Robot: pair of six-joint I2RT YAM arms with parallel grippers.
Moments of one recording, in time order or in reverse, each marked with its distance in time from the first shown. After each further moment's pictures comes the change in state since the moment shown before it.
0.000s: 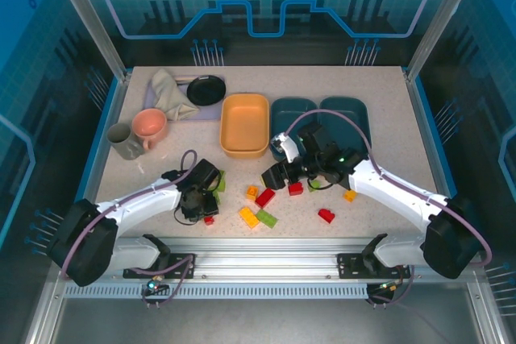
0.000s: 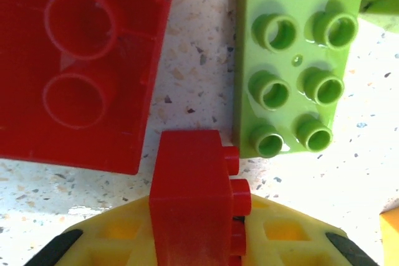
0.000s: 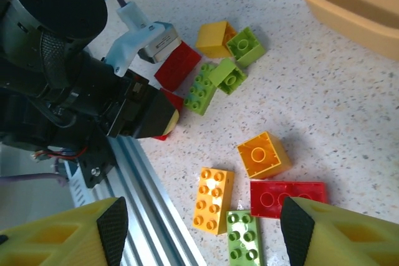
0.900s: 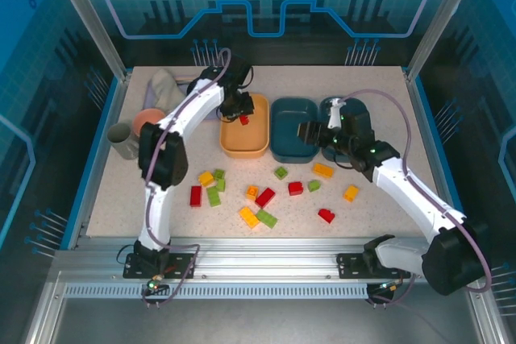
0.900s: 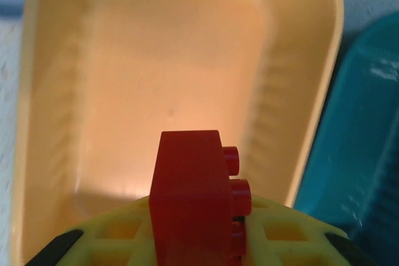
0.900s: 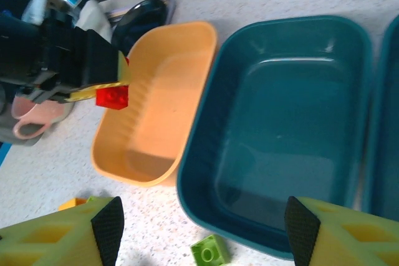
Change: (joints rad) left arm 0.185 0.967 1.522 -0.344 -0.014 0.245; right arm -0.317 -0.102 0.002 0.105 0.375 0.160
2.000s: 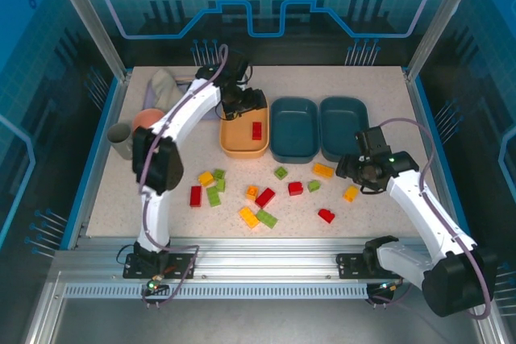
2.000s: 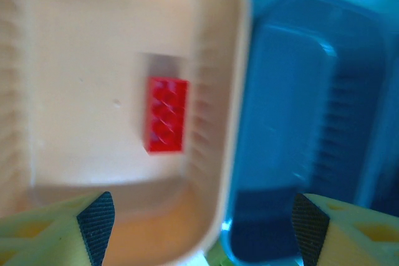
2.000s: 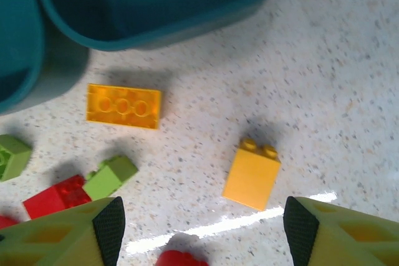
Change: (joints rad) left arm -0.032 -0.178 -0.118 0.083 0.131 0.014; right arm -0.142 -0.135 -0.075 -0.652 0.249 0.177
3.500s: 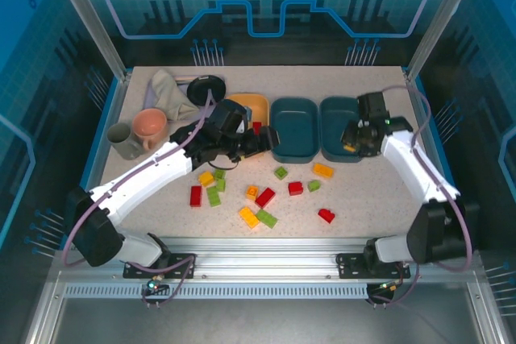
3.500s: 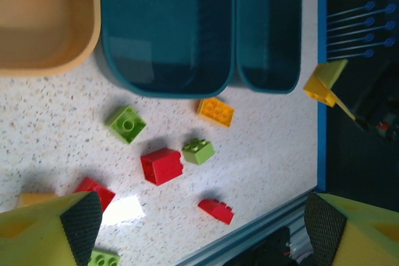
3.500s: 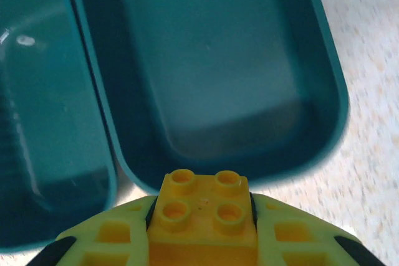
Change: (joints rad) left arm -0.248 -0.629 -0.729 0.412 0.018 -0.261; right arm -0.094 0.375 0.338 0.125 -0.025 -0.096
